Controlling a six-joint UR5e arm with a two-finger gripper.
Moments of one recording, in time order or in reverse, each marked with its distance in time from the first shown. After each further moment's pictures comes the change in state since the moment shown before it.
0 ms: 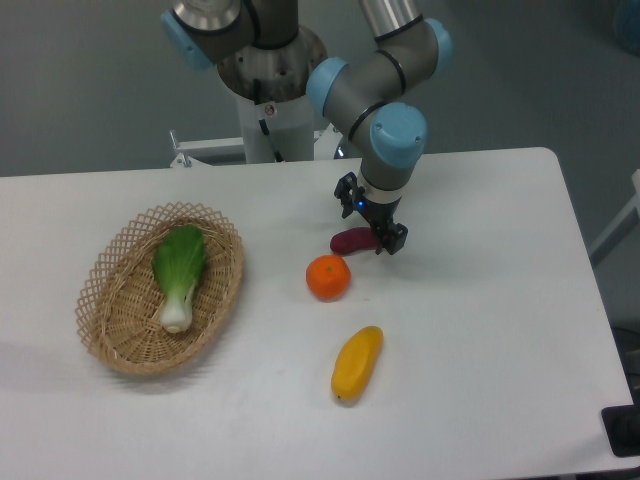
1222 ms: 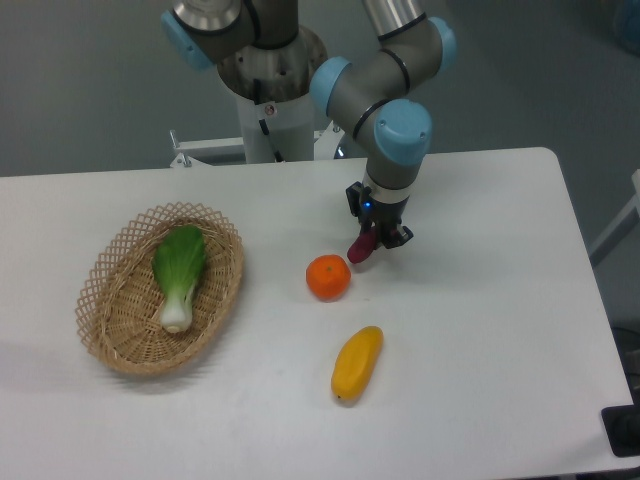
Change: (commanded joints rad) arm 0.011 0.014 0.080 -0.003 0.044 -0.003
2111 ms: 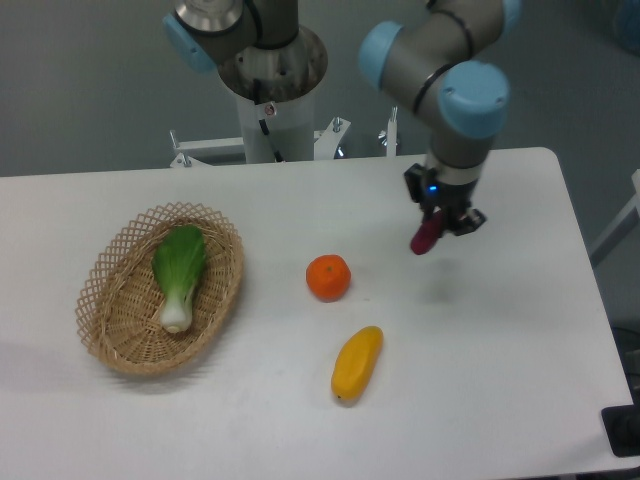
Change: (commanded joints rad) arm 0.069 -0.054 0.488 -0.417 -0.003 -0.006
